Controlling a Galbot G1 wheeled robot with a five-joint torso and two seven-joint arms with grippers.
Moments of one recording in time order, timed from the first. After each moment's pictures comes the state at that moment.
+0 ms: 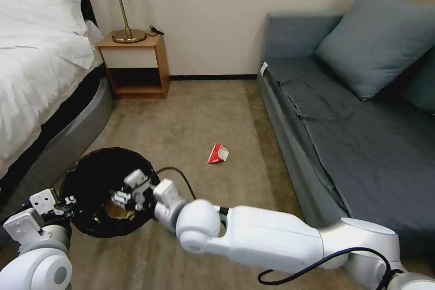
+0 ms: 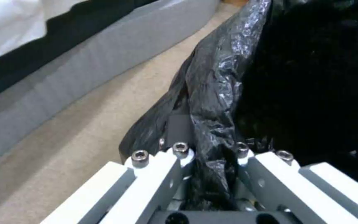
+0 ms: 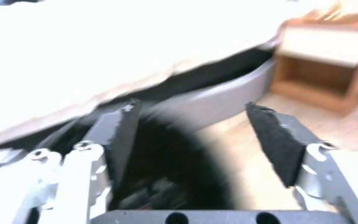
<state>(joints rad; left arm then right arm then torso) 1.55 -1.40 -0.93 -2.28 -0.56 0.67 -0.44 -0.31 1.28 -0.71 1.83 0.88 -0.27 0.43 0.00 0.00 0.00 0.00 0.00</state>
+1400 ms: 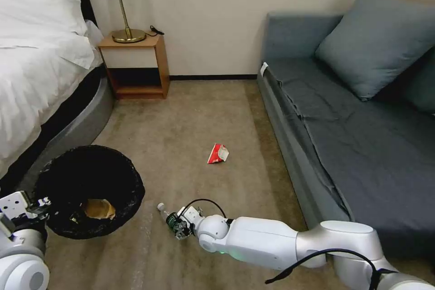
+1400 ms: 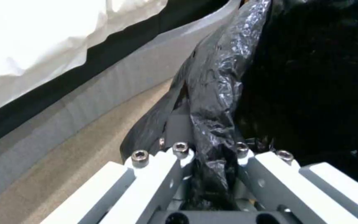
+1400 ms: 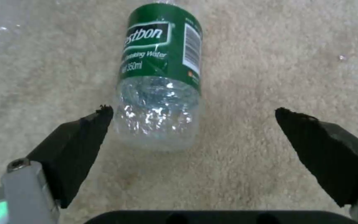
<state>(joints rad) 1.59 -1.40 -1.04 -2.33 -0.61 0.66 -0.43 -0.37 1.43 -1.12 1.08 0.96 -0.38 0.33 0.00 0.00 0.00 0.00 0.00</state>
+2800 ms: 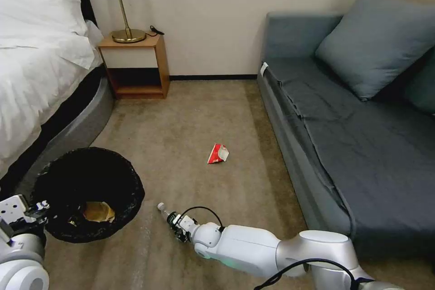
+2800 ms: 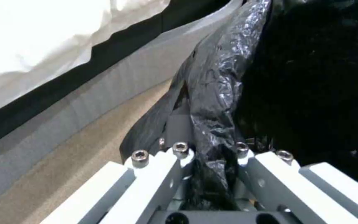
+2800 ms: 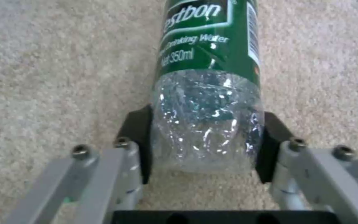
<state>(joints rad) 1.61 -1.42 -1.04 -2.35 -0.59 0.65 -0.43 -0.43 1.50 -1.12 0.90 0.83 -0.29 0.24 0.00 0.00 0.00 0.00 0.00</state>
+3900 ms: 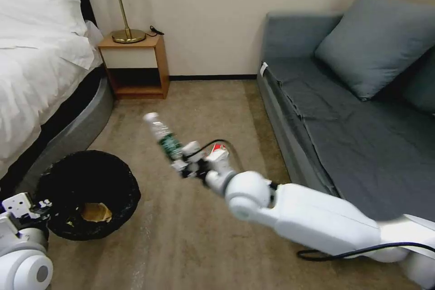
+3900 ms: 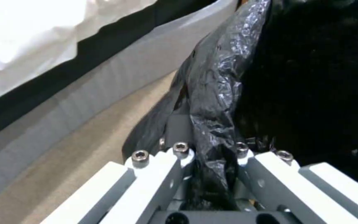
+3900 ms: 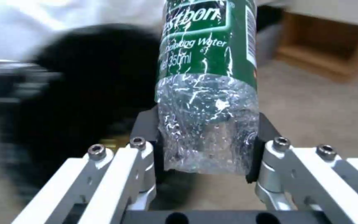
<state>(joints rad) 1.56 -1.38 -0.99 -2.27 -0.57 0.63 -0.42 -0.27 1.18 -0.83 1.94 1.01 -0.34 0.44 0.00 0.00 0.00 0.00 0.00</state>
